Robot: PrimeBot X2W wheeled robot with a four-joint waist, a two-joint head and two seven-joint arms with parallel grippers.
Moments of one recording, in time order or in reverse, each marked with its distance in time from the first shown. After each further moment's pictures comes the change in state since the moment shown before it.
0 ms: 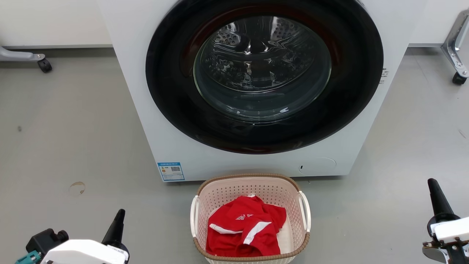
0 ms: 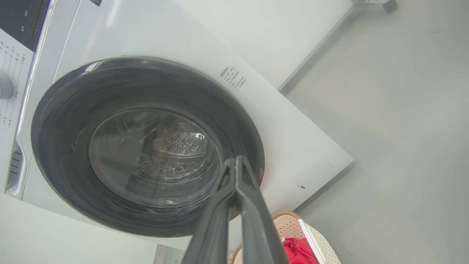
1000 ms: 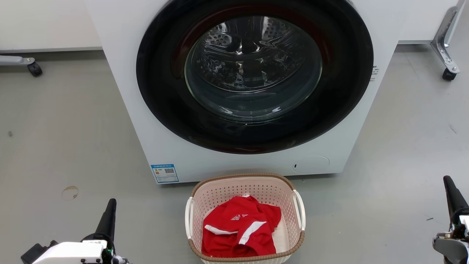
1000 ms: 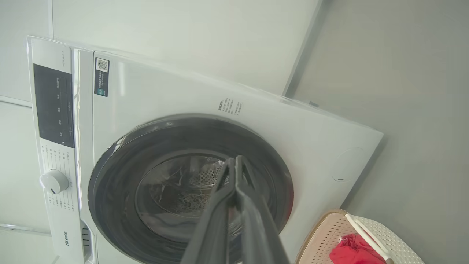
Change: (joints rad) left arm -0.058 -0.151 0.189 0.125 -0.322 -0.171 0.017; right arm -0.021 0.018 -0.104 0.012 0.335 -0.007 0.091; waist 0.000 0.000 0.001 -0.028
